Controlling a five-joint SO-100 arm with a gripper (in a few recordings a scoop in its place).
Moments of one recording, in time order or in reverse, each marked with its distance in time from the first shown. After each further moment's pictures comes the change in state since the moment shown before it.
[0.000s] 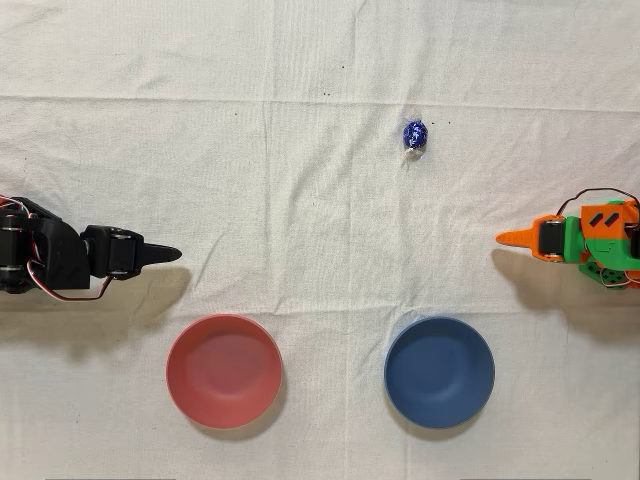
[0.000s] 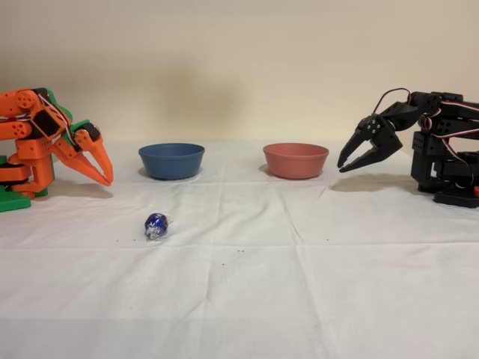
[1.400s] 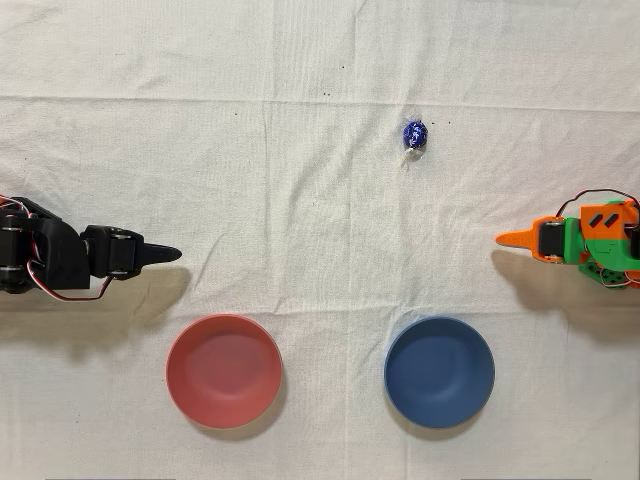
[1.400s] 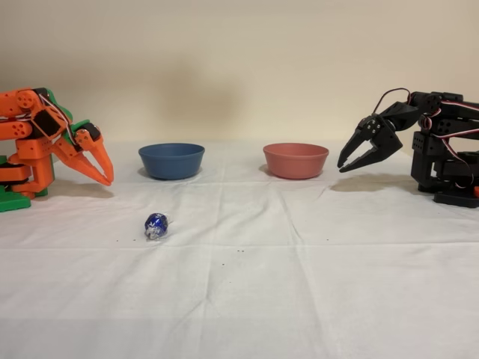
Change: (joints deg) arm -0.6 0.0 0.0 0.0 -0.6
